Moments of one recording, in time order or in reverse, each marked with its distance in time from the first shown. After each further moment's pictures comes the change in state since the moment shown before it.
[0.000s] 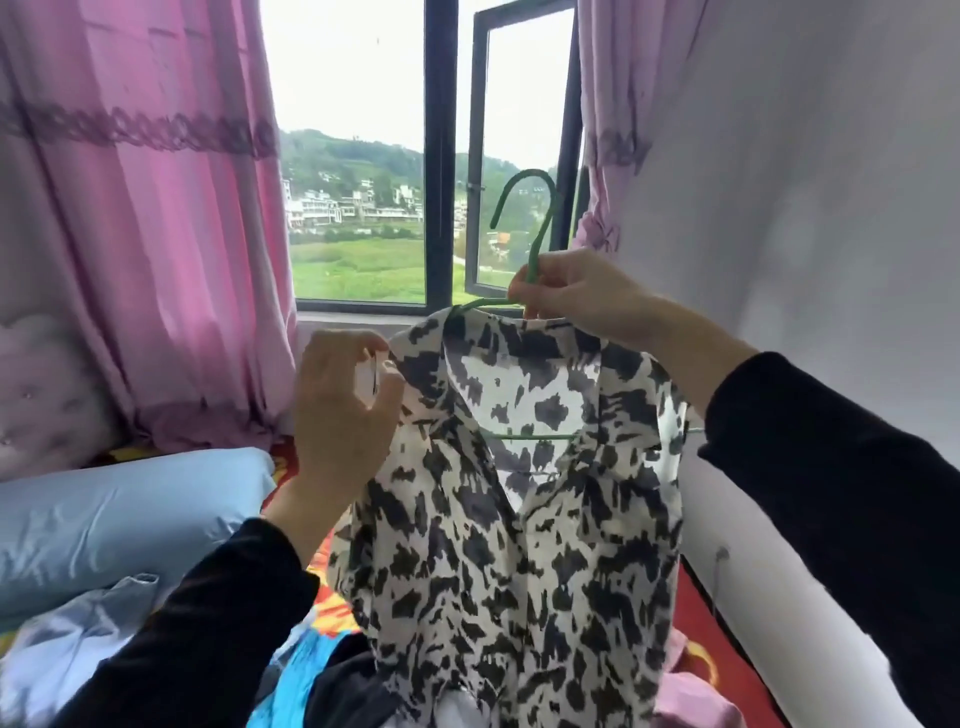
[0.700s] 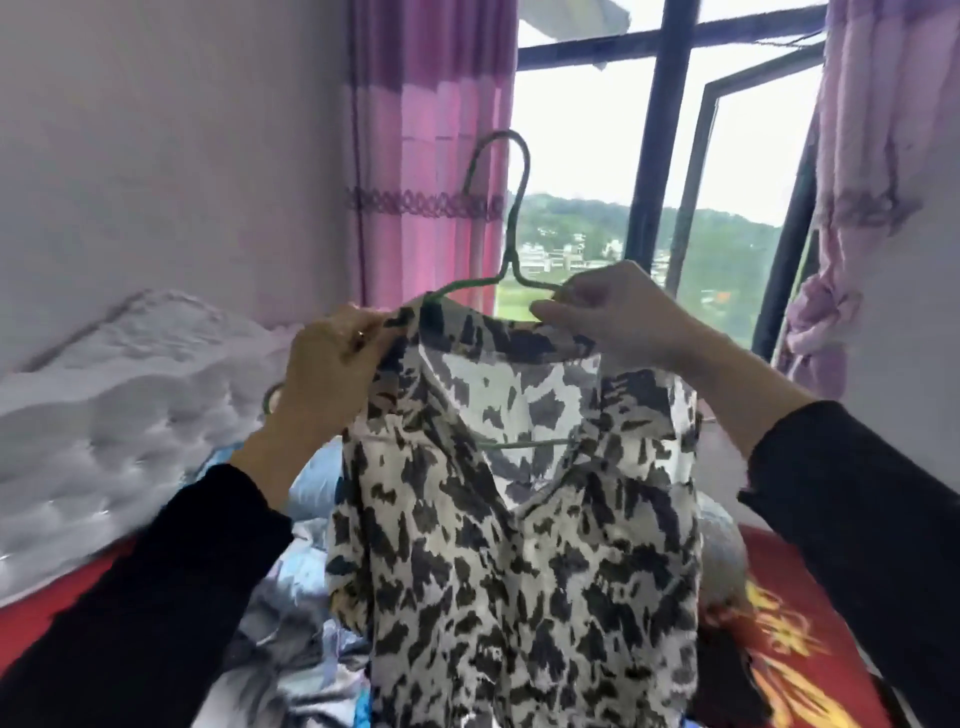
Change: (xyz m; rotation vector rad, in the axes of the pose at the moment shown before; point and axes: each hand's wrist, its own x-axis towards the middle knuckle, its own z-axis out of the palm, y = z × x) left_hand 0.032 0.052 -0.174 0.312 -0.038 -0.191; right_hand -0.009 -0.095 0.031 0.027 -0.078 -0.444
